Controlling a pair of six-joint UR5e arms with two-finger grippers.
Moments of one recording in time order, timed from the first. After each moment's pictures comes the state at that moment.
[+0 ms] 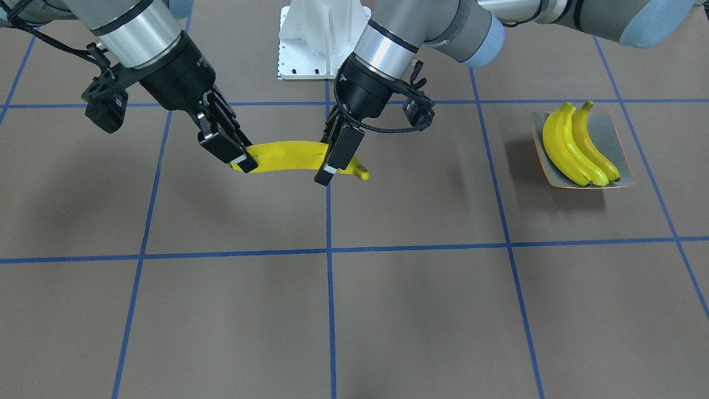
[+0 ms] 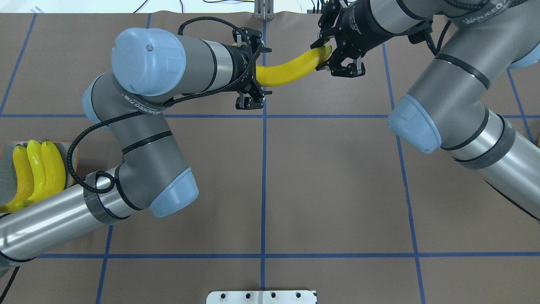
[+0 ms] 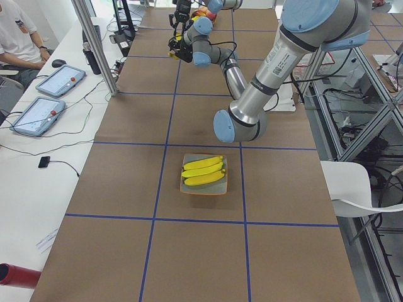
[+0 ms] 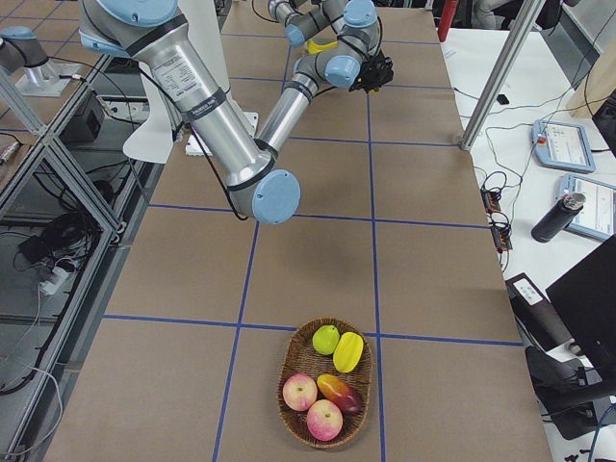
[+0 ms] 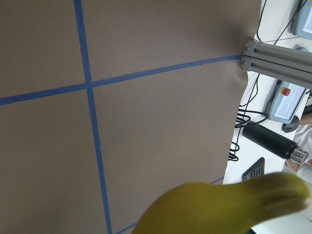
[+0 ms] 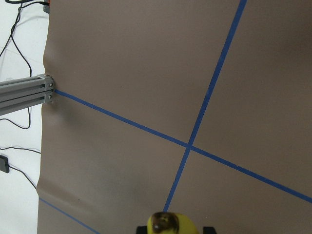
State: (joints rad) left arm -0.63 -2.35 -1.71 -2.06 -1.67 -2.73; right arm 0.90 -0.90 1.88 -1.42 2.14 2.40
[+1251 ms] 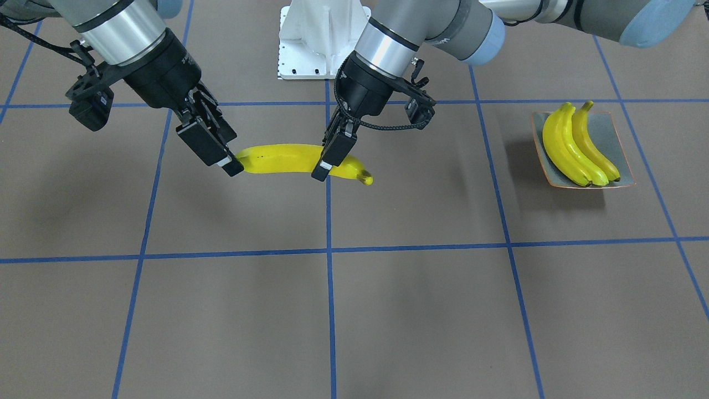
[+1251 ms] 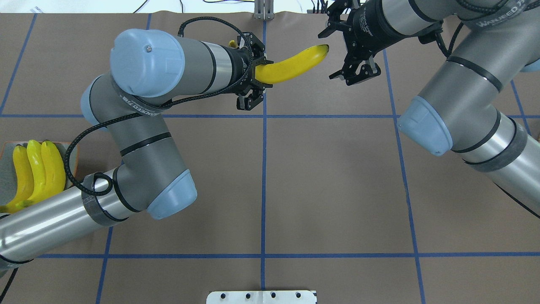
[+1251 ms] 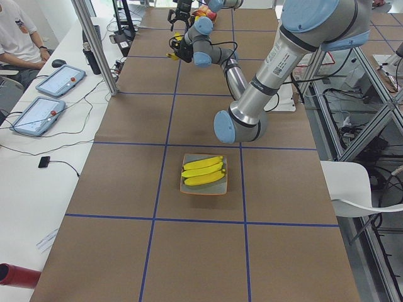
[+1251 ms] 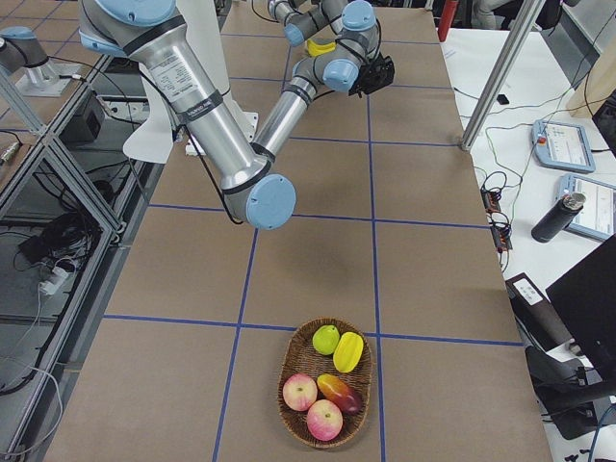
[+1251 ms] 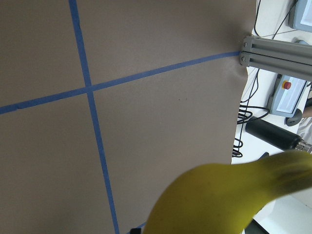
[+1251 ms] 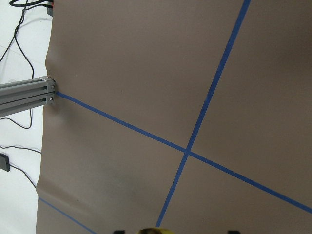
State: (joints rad) left arm -0.63 -2.32 -1.74 -2.05 -1.68 -2.64; right arm 0.92 -0.95 1.91 -1.41 2.14 2.37
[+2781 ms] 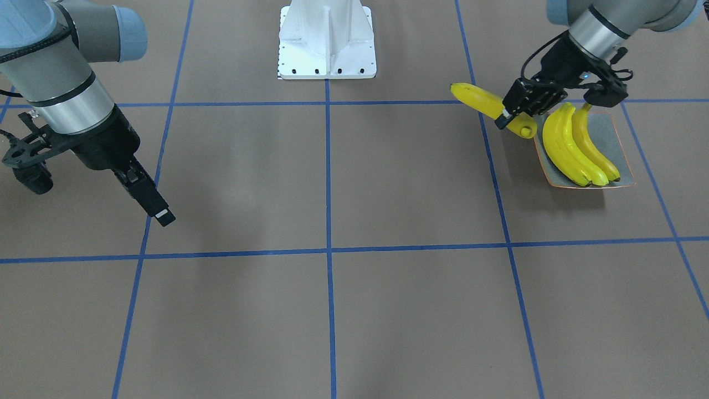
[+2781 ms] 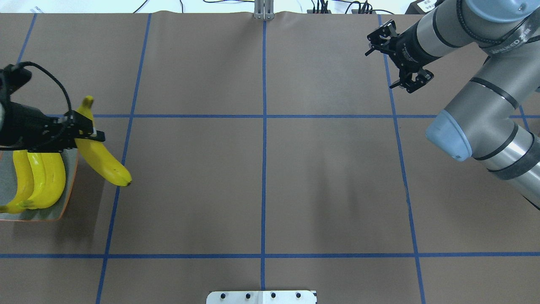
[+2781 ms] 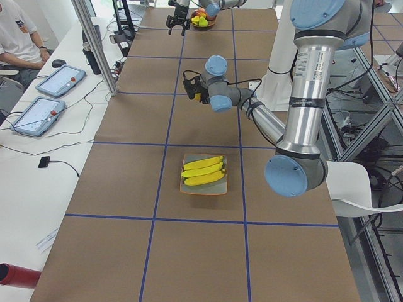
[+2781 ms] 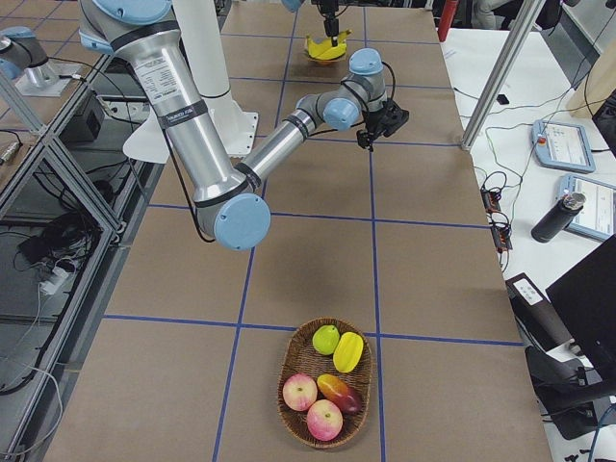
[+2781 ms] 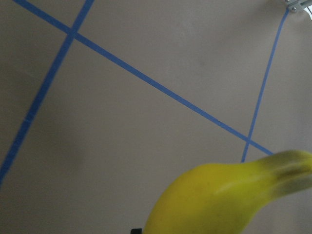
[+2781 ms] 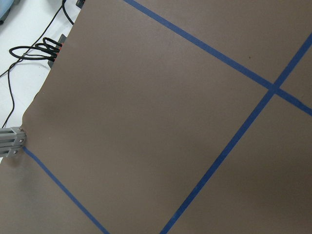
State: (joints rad) left arm -0.95 -1.55 -2.00 -2.28 -2.27 -1.41; right arm 0.94 -1.12 1.83 -1.40 2.02 1.82
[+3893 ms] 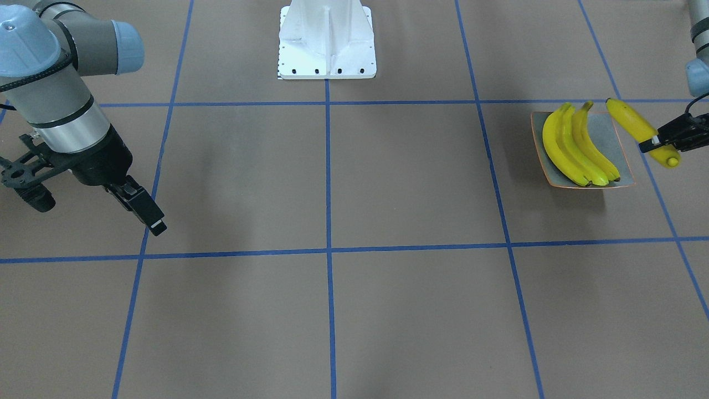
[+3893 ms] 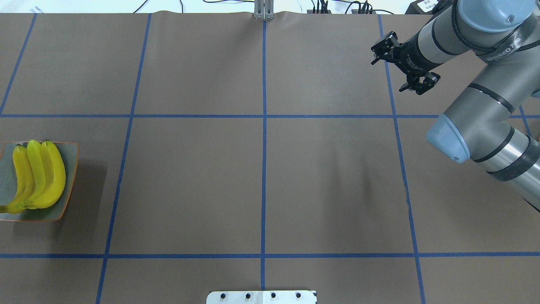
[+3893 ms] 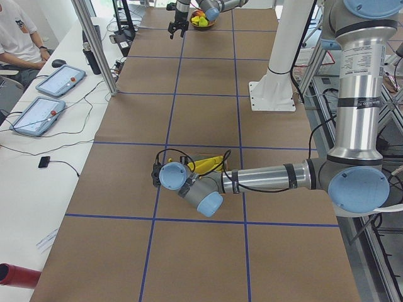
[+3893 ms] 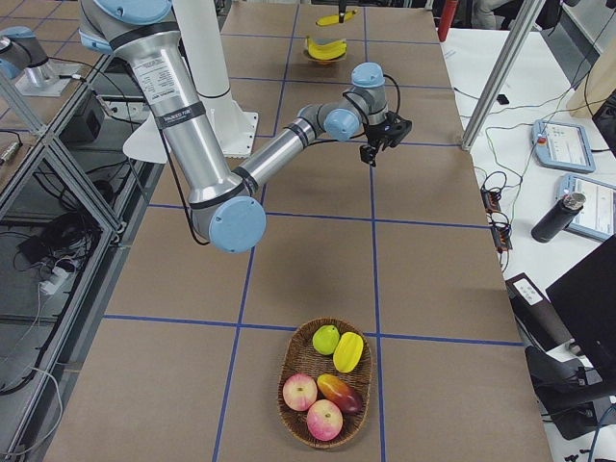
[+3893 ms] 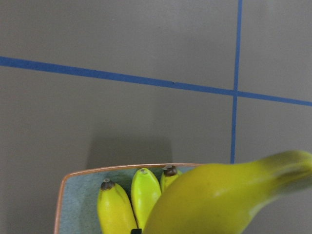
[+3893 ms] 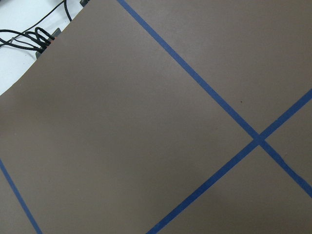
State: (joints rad) left arm -1.39 -1.54 -1.39 -2.36 -2.87 -0.62; right arm 0.94 -1.14 1.80 -1.40 2.00 1.68
